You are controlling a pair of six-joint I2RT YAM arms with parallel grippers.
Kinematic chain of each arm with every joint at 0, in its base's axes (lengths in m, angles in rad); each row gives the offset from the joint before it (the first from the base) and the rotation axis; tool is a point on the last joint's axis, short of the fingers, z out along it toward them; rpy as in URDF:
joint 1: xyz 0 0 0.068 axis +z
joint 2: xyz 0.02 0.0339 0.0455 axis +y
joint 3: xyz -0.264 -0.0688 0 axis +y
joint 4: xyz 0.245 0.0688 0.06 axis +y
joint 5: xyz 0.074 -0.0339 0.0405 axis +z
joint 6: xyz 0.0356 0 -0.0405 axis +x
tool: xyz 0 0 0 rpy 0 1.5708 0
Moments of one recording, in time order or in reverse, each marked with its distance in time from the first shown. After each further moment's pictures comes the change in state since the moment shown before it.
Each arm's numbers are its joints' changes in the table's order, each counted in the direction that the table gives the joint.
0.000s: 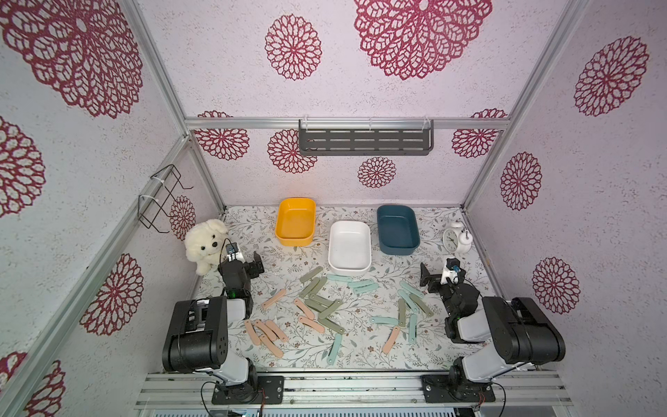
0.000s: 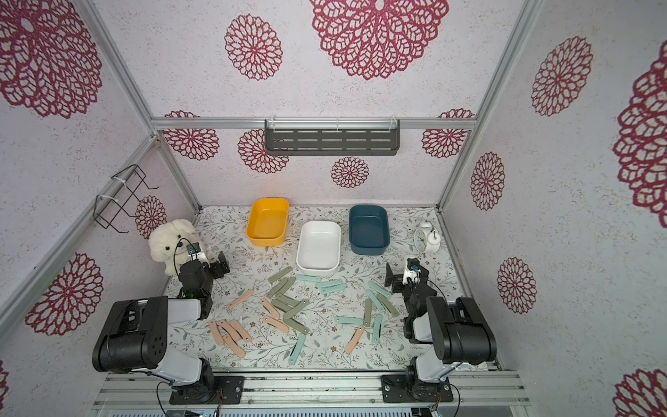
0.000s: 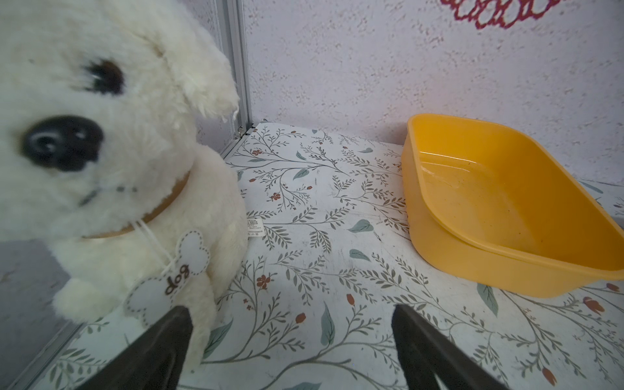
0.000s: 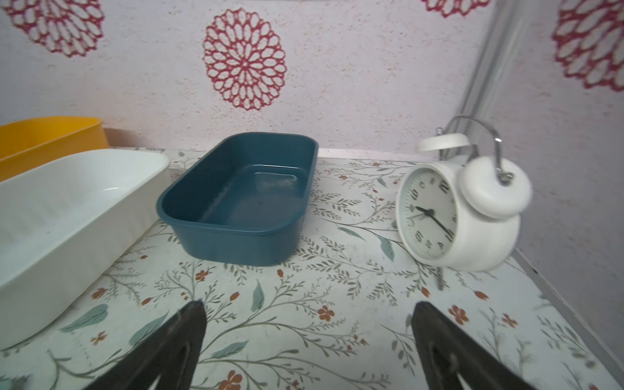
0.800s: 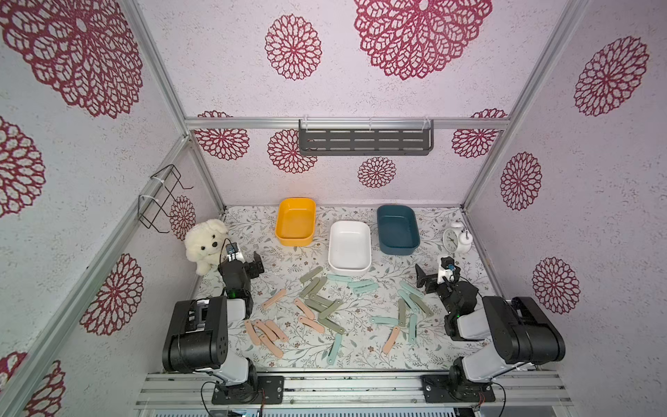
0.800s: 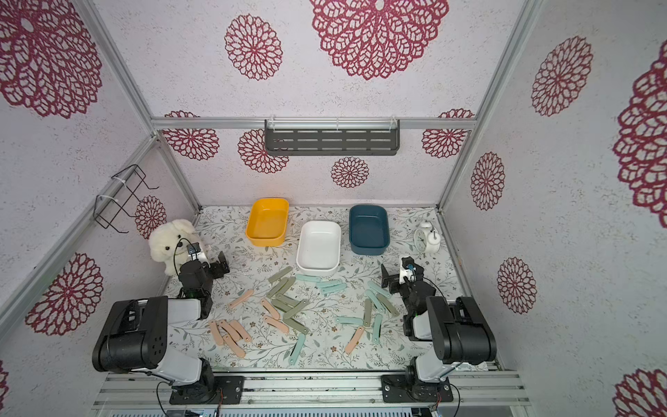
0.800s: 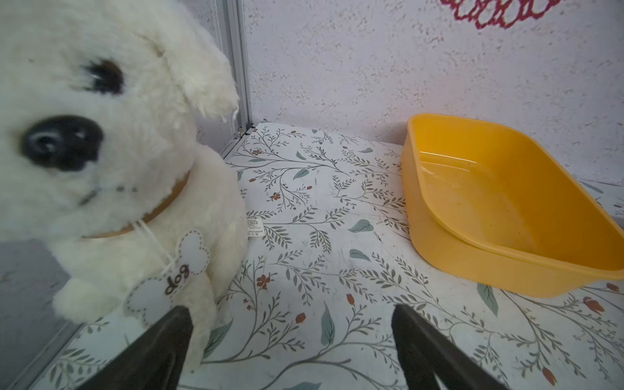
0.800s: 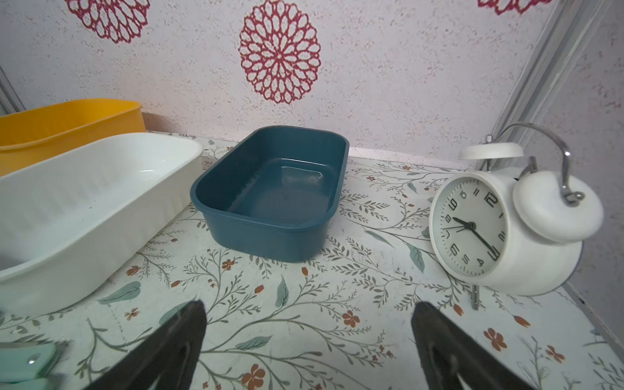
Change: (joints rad) left arm 0.000 0.000 0.000 0.000 0.000 0.000; right arm 0.006 0.000 -0.055 0.082 0.153 -0.062
